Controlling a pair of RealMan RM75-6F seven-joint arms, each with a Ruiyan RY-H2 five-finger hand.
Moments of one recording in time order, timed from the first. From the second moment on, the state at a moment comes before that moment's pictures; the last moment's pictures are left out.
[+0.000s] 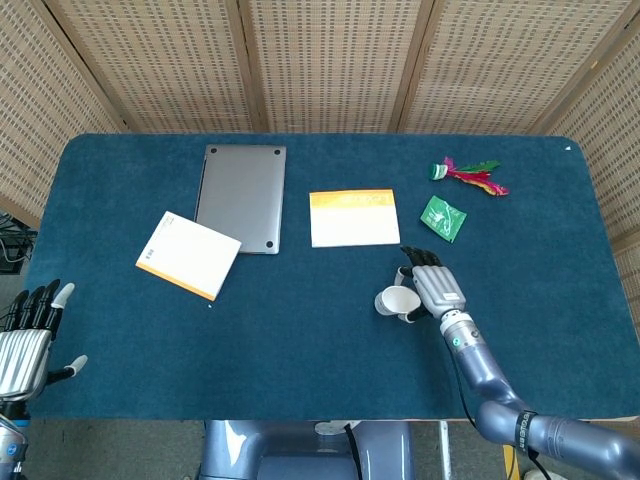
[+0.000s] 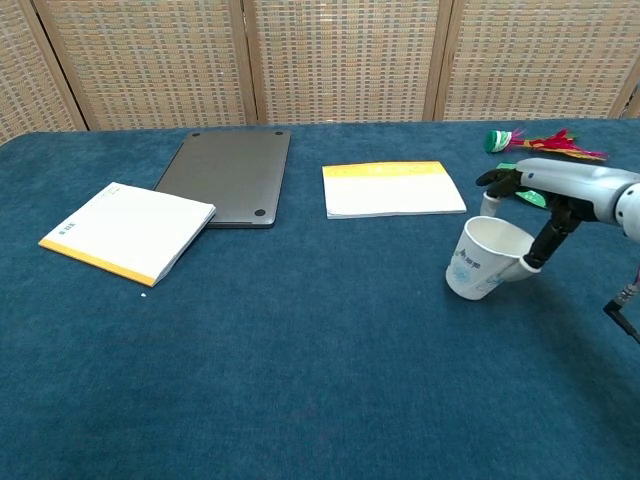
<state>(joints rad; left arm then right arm) -0.06 -1.20 -0.02 -1.66 1.49 1.50 0.26 0.62 -1.48 0.25 -1.53 -0.95 0.88 -0.27</state>
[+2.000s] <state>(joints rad) -0.06 -1.20 -0.02 -1.66 1.49 1.49 0.25 0.68 -1.61 0.16 -1.38 -0.86 1.06 -0.61</state>
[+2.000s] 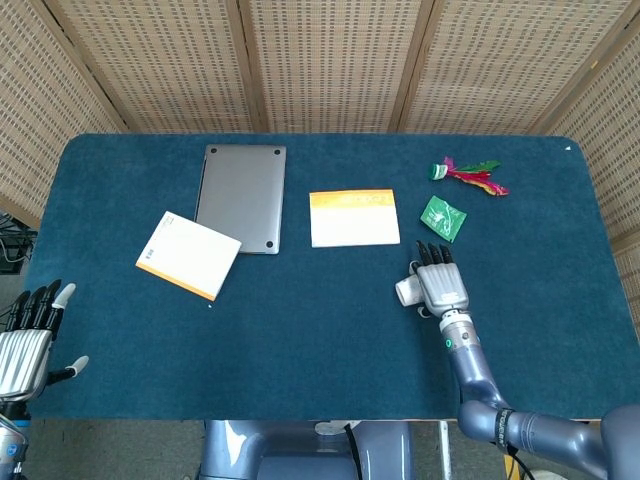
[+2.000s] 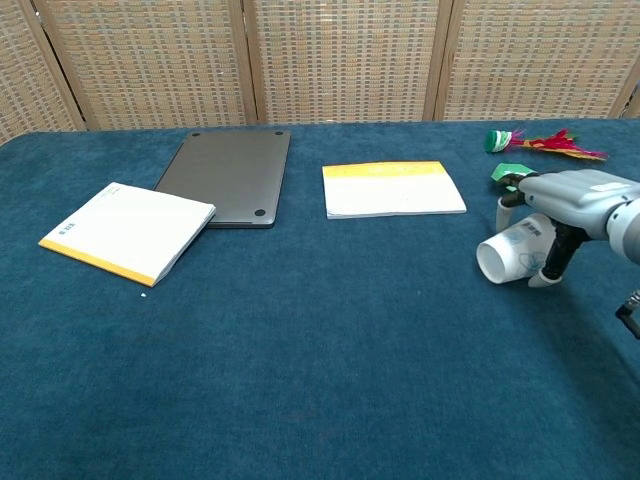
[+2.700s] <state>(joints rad) -0.06 -1.20 -0.01 -1.68 1.49 1.49 0.27 0.65 -1.52 0.23 -1.54 -0.87 1.05 -0.45</state>
